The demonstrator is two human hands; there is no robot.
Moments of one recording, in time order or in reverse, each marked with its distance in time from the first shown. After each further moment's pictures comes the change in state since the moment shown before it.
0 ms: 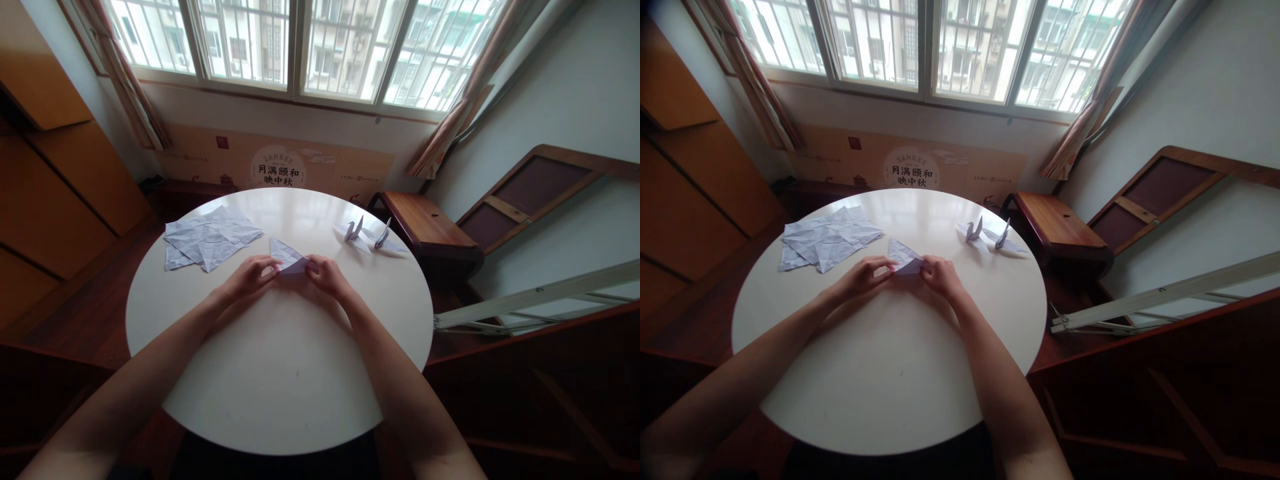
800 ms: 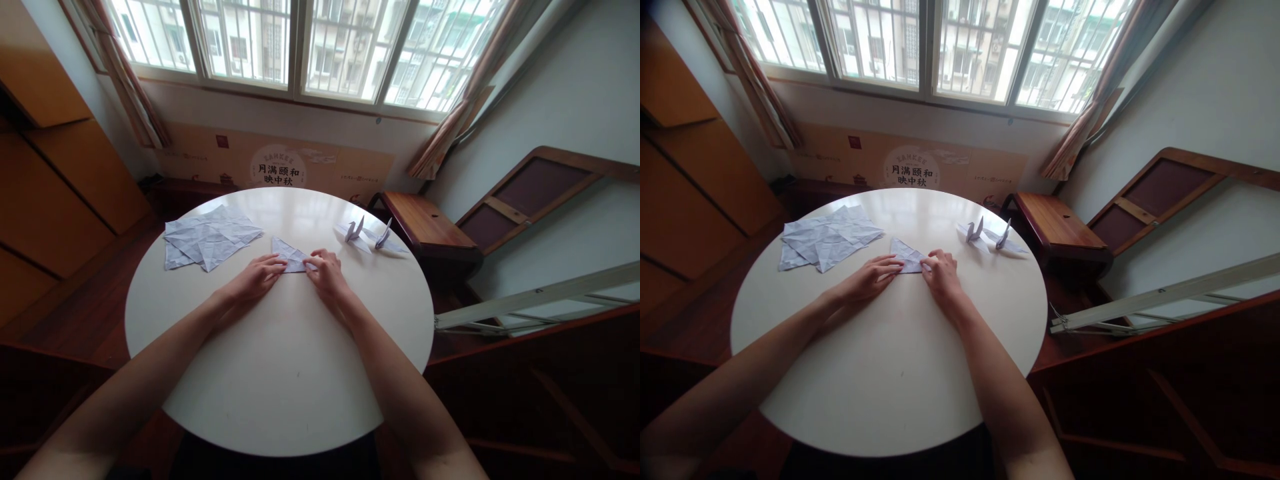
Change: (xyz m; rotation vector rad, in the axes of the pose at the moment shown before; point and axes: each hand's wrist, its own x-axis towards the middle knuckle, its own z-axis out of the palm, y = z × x) left_hand -0.001 -0.010 0.013 0.115 -0.069 0.087; right_hand -0.002 0.002 0.009 -0.195 0.058 0.075
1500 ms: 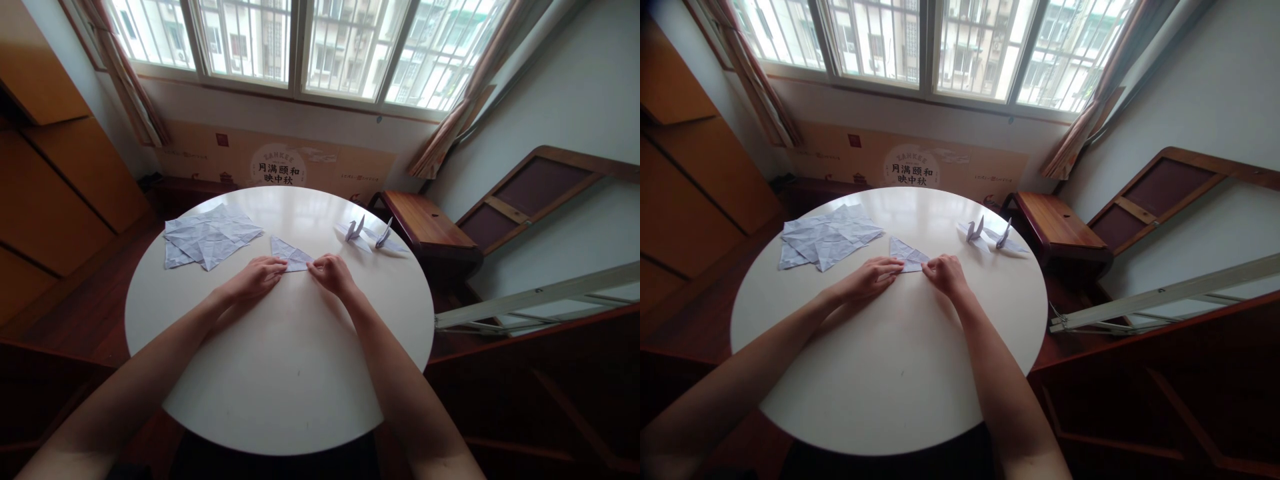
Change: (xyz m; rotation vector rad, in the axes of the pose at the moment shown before) left_hand 0.000 0.007 -0.007 -0.019 -0.051 -0.023; right_hand 0.001 -0.007 -0.024 -0.052 -0.052 -0.035
